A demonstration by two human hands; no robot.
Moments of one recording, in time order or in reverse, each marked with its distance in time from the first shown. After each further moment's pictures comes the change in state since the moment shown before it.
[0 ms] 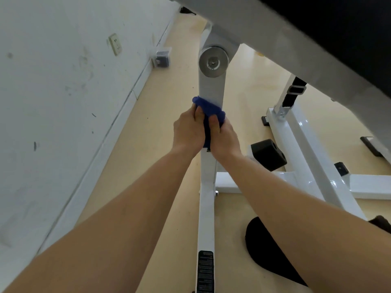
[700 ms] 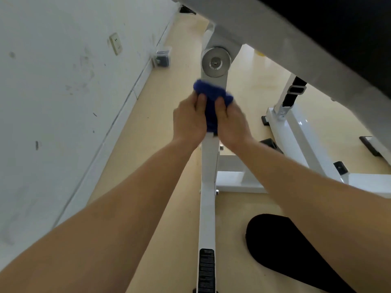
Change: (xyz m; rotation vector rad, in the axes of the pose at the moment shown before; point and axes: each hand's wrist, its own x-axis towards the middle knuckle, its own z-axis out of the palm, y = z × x) left_hand 0.003 0.021 -0.014 -0.025 0.087 0.135; right_hand 0.002 -0.039 -0.024 -0.031 -0.032 -0.239
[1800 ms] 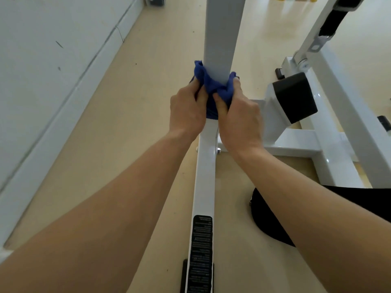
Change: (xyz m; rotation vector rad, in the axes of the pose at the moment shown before) left_hand -0.060 -0.150 0.073 -0.010 -0.044 -0.033; right_hand -0.073 0.143 0.042 -0.534 0.158 -0.053
